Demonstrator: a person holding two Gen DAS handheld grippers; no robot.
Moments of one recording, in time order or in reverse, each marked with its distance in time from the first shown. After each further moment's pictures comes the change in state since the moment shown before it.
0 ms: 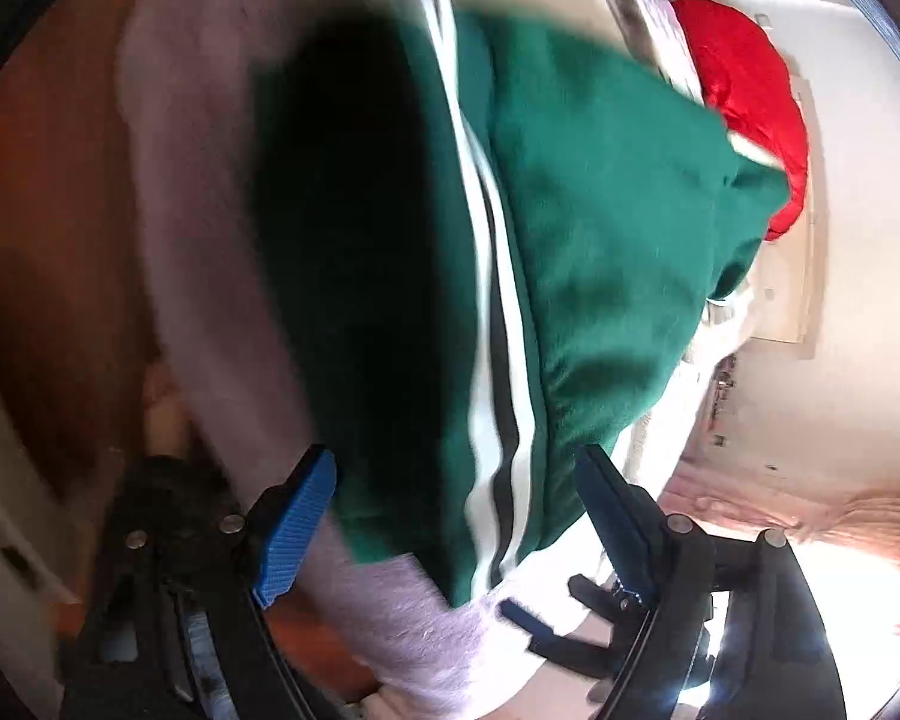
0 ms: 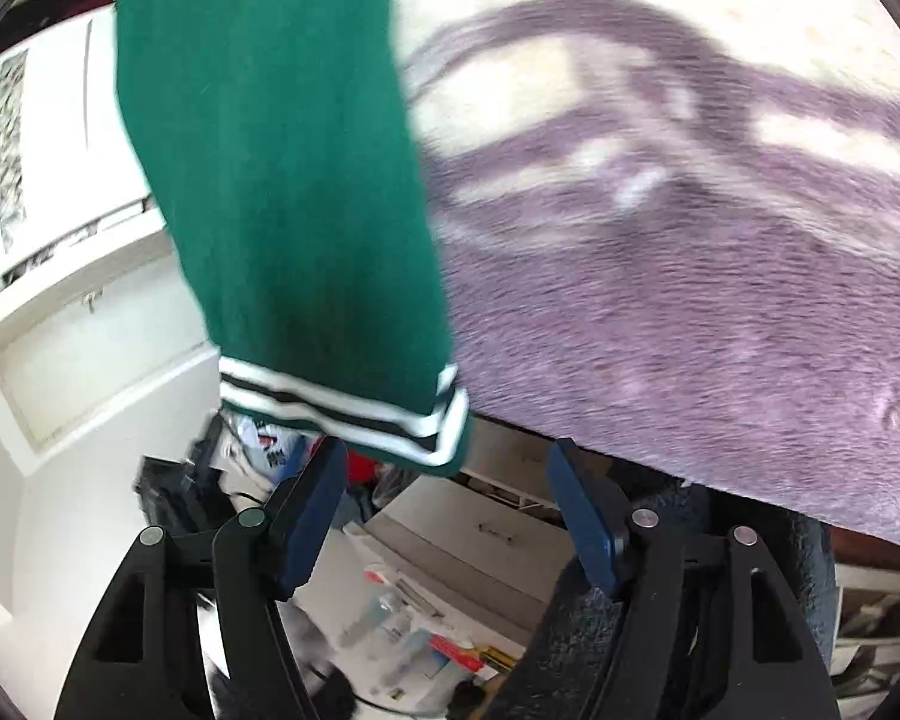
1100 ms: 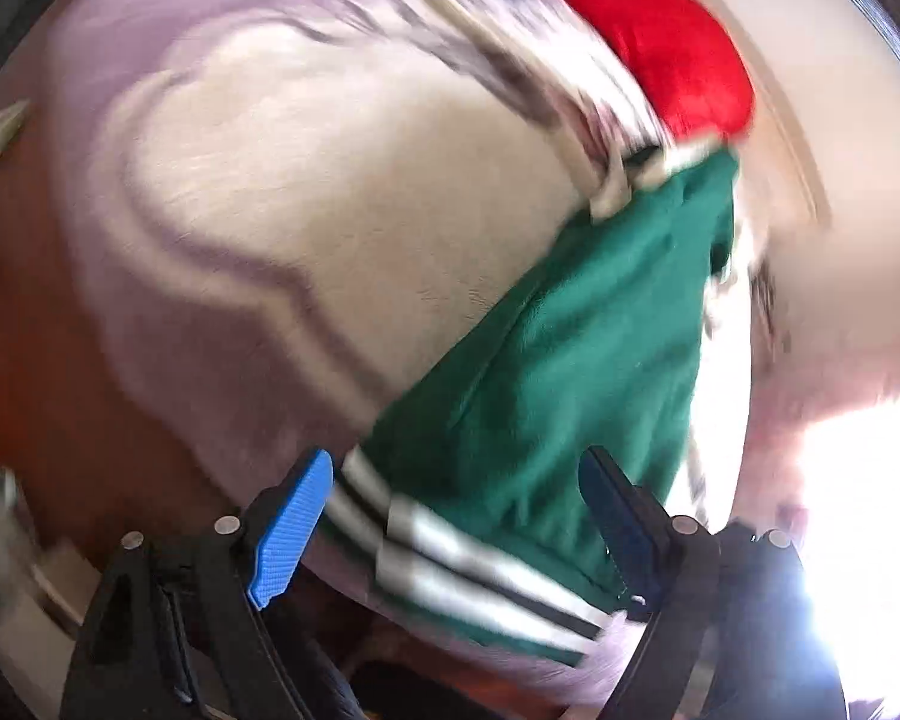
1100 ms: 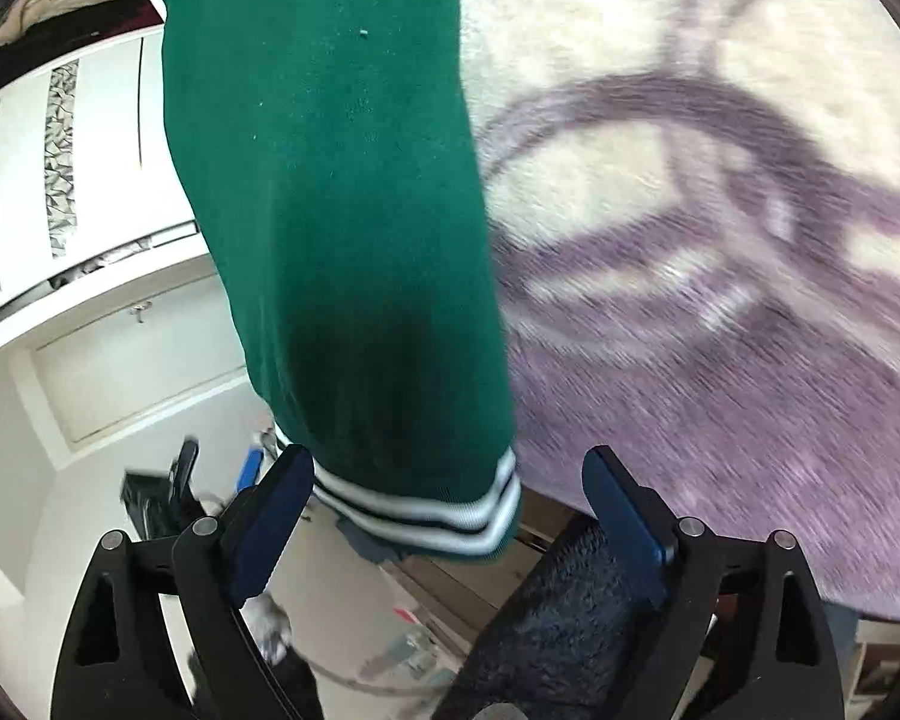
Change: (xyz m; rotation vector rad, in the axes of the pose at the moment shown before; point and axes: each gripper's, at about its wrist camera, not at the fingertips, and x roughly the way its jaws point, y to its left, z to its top) left arm -0.096 -0.063 0.162 0.499 0.008 0.168; right arm -0.012 -0.015 0.029 -0.107 -0.080 0.168
